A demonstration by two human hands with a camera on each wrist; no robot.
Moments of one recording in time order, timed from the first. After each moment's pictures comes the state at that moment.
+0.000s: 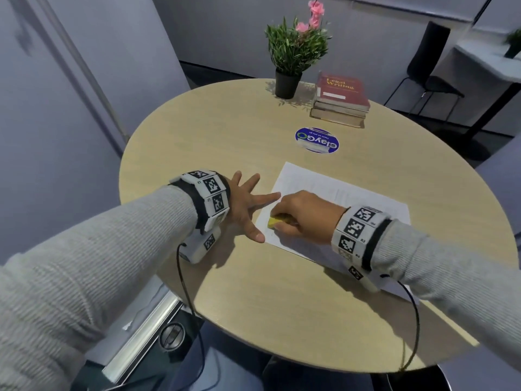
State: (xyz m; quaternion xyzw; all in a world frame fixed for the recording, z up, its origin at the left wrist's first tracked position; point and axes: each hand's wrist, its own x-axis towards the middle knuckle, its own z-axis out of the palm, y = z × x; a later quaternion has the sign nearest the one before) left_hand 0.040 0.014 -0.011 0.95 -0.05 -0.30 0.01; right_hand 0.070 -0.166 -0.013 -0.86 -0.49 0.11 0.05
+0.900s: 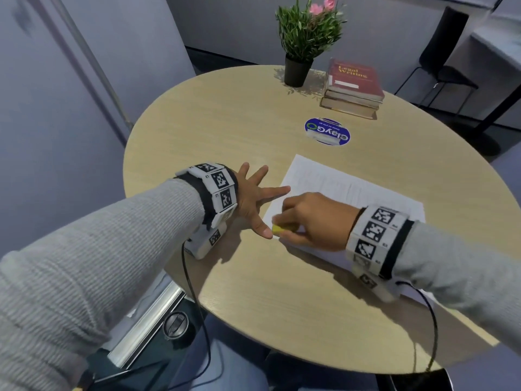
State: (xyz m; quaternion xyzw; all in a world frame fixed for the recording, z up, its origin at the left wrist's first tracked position) left_hand 0.040 0.017 -0.016 0.95 -0.04 -0.30 0.04; right_hand 0.058 -0.166 -0.009 -0.80 -0.59 0.10 0.02
